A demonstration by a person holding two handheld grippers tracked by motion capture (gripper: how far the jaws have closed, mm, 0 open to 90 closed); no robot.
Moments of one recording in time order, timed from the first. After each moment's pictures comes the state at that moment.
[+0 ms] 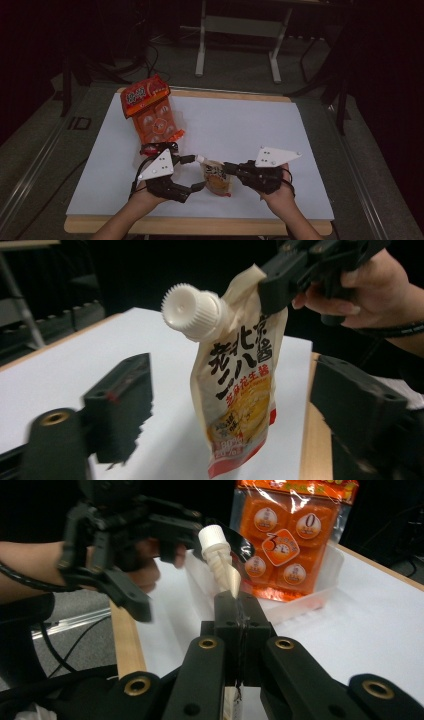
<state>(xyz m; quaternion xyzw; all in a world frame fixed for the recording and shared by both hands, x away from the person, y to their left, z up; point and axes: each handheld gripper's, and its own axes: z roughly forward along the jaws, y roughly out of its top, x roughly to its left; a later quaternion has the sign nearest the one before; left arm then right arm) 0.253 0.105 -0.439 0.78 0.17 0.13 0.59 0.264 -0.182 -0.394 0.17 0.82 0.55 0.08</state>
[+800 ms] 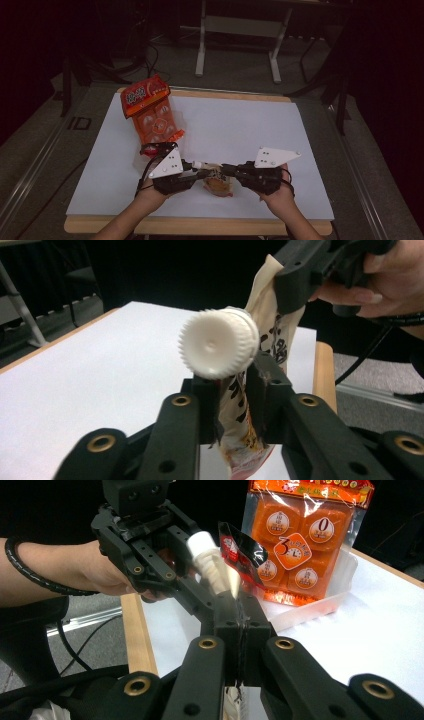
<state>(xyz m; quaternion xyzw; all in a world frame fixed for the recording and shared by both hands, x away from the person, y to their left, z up) 0.256 0.093 -0.434 0.80 0.16 0.13 0.57 0.262 -0.180 -0.391 0.16 0.82 0.55 0.07</state>
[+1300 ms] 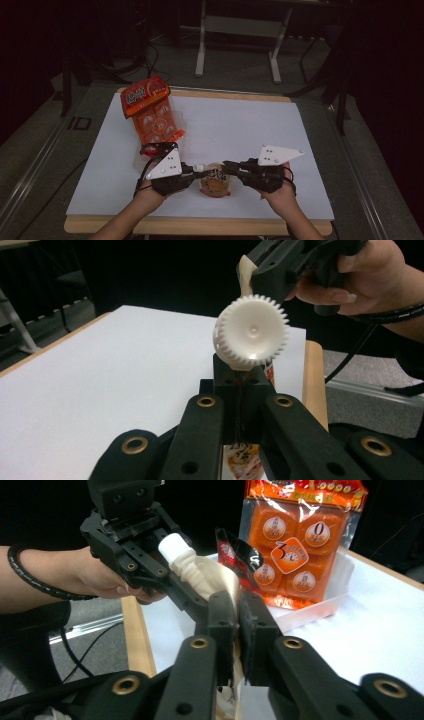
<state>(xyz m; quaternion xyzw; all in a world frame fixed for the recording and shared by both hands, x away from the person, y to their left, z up) 0.253 0.095 -0.427 0.80 0.14 0.13 0.57 0.265 -0.185 -0.389 0.17 0.81 0.56 0.07</state>
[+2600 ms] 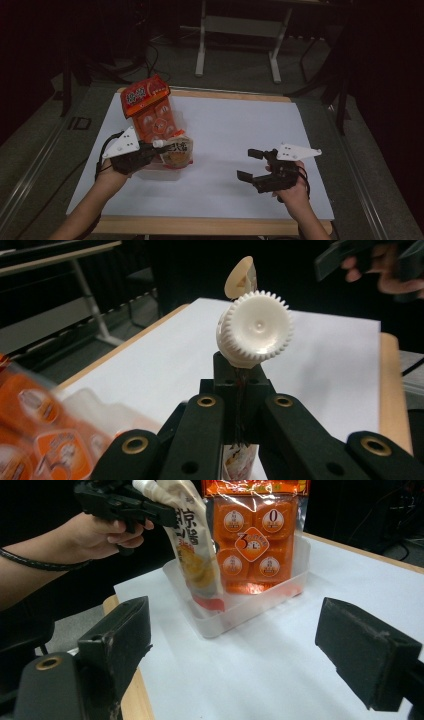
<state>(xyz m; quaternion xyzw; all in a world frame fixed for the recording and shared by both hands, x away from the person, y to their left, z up) 0.281 0.188 -0.411 0.79 0.20 0.20 0.55 0.279 -0.227 -0.405 0.23 0.78 0.58 0.06</state>
